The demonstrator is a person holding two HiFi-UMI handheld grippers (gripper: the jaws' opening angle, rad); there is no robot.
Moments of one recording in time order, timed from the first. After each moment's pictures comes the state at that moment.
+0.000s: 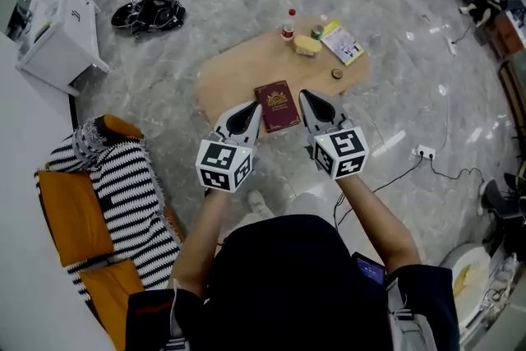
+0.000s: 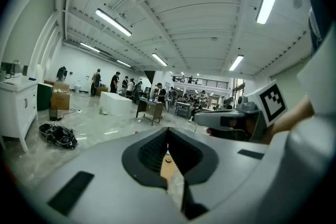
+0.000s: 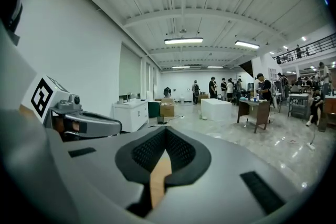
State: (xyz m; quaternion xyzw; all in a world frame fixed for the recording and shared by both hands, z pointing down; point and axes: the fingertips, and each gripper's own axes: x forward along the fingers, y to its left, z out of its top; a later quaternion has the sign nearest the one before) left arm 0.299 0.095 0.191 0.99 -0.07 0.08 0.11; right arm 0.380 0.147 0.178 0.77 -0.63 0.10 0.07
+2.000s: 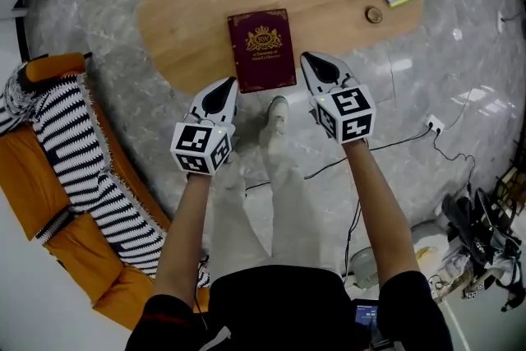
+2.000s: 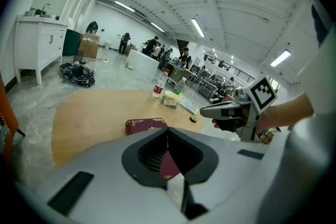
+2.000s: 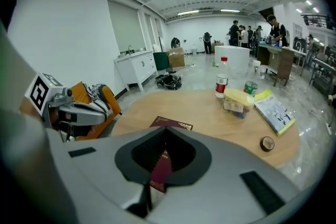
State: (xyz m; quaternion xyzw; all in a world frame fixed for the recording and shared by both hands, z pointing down) left arm 0.398 0.050 0.574 0.92 -0.16 0.23 0.28; right arm 0.537 0.094 0.571 0.65 -0.66 0.32 0.20
